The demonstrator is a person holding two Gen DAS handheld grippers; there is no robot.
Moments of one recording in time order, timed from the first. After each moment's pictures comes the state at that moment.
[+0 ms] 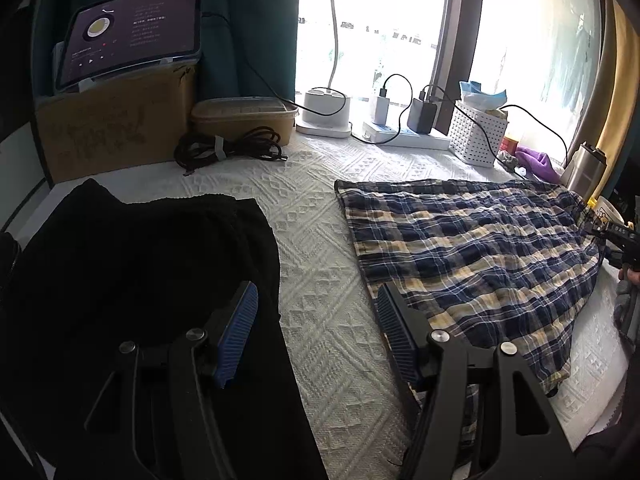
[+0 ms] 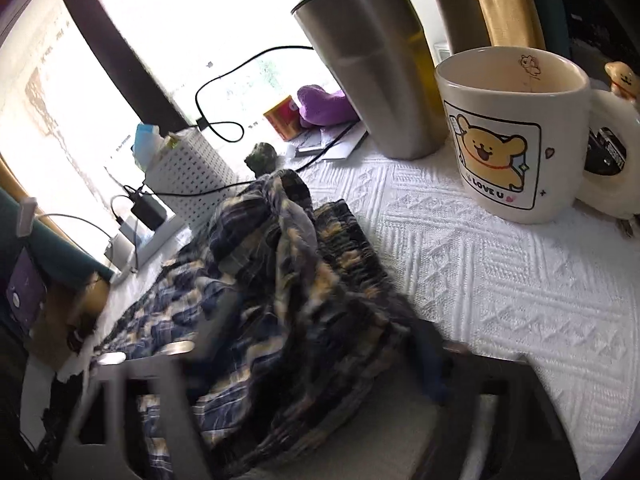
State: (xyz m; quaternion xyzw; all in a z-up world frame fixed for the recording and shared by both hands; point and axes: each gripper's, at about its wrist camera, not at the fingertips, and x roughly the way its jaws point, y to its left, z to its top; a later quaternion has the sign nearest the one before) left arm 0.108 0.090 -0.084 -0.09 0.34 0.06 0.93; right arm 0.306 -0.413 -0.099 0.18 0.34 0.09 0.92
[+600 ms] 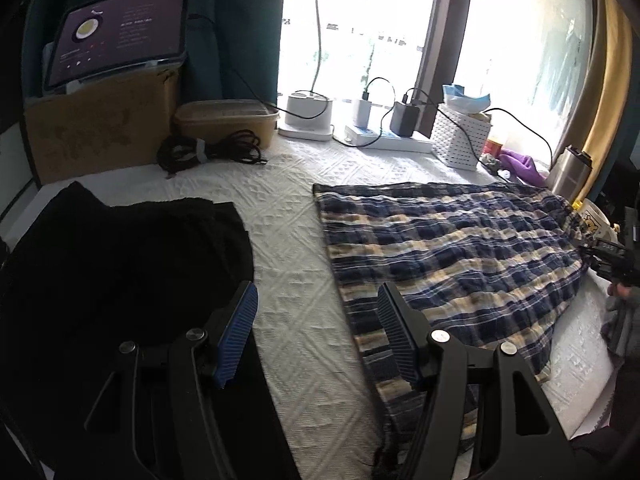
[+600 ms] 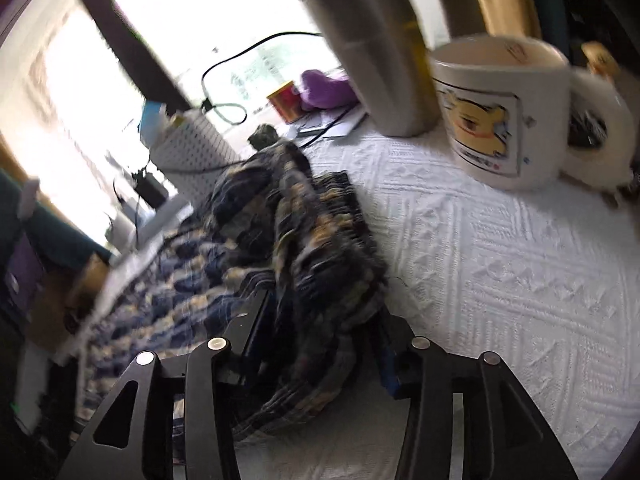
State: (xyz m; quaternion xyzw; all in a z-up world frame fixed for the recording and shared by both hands) left arm 0.108 0.078 -0.077 -0.09 0.34 0.04 0.94; right arm 0.284 -0.404 -0.104 0.17 0.36 0.08 0.92
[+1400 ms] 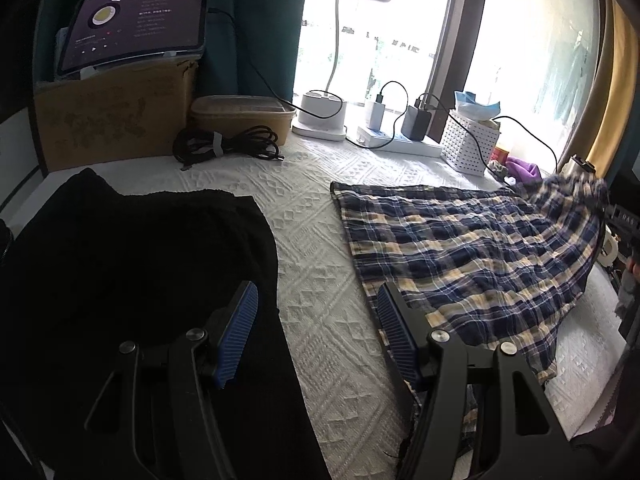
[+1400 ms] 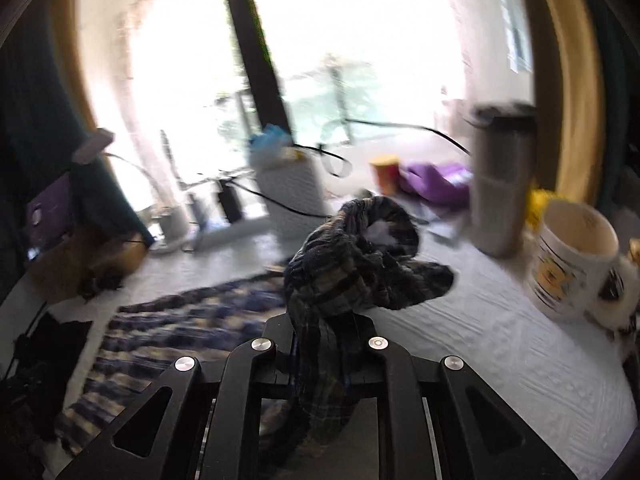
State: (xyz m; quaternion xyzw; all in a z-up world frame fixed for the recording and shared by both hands) left arm 0.100 0.098 -0.082 -0.12 0.34 0.04 0.93; right arm 0.258 -0.321 -0.028 0.04 0.25 0.18 0.95
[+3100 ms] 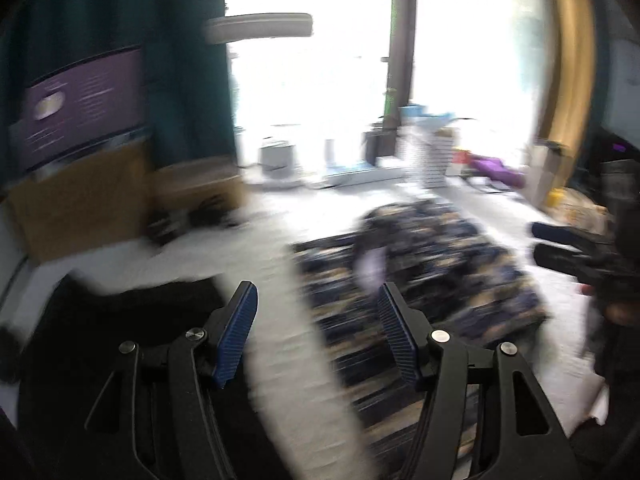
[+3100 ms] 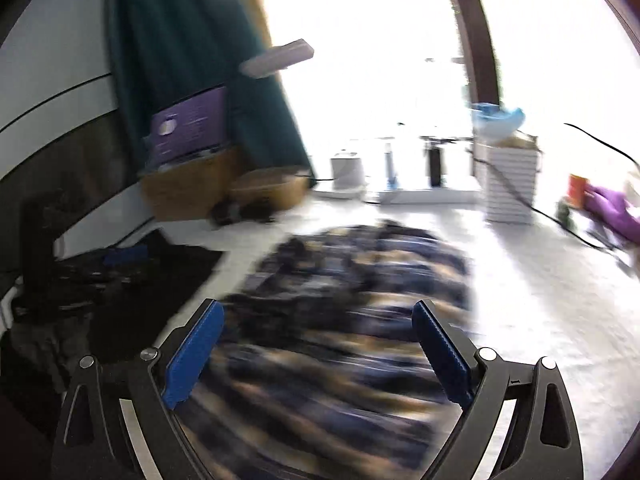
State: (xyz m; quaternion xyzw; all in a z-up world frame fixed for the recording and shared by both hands) left arm 0.127 0.064 -0.029 -0.03 0.30 -0.04 0.95; right arm 0.198 -0.182 -0.053 -0.02 0.26 0.35 0.90
